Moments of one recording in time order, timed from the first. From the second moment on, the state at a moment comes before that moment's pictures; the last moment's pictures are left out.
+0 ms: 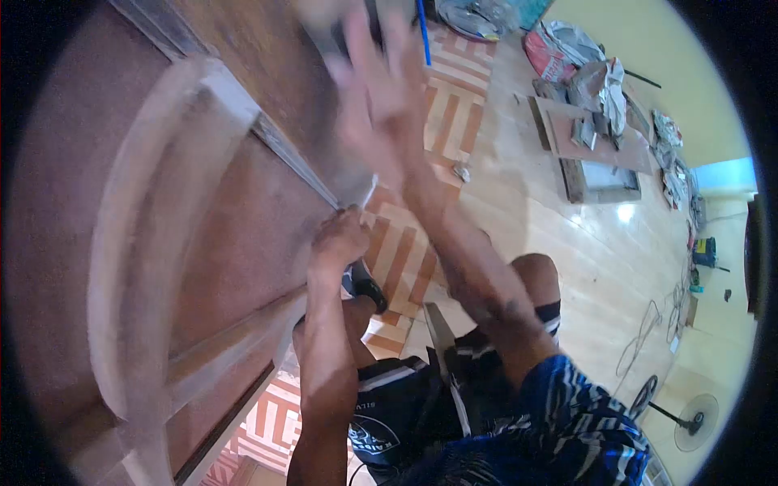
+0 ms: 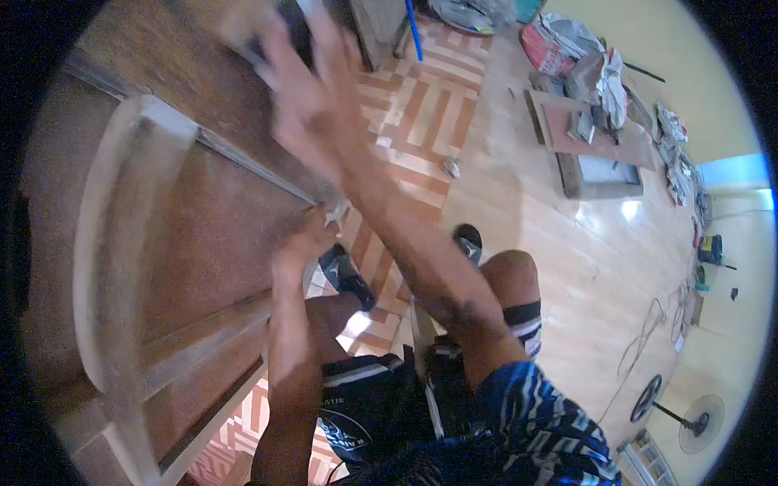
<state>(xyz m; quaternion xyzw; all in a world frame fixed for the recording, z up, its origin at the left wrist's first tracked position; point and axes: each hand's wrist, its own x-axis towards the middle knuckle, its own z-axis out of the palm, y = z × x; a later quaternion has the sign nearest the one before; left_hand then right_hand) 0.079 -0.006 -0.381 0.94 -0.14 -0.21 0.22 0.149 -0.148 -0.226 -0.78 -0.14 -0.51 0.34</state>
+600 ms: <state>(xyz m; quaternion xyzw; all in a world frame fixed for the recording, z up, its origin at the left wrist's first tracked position) 0.077 -0.005 -0.331 0.93 -0.11 -0.28 0.22 0.152 -0.168 -0.177 -0.86 -0.11 -0.37 0.34</state>
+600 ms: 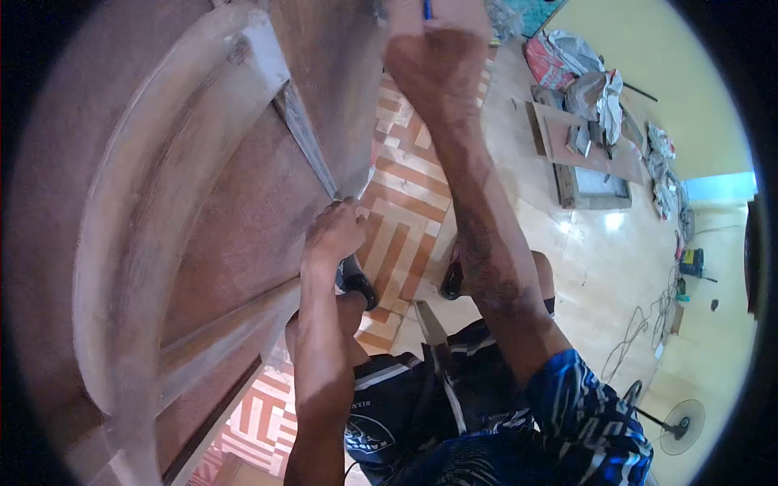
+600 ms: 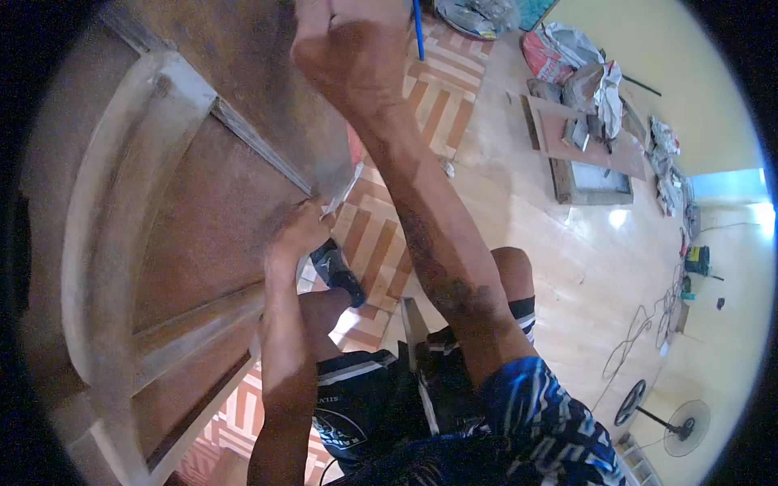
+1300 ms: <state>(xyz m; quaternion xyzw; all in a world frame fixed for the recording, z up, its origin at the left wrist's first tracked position) 0.082 -0.007 -0.341 0.93 -0.13 -0.26 0.20 0.125 -0.123 -0.390 -0.83 0.01 -0.38 0.40</state>
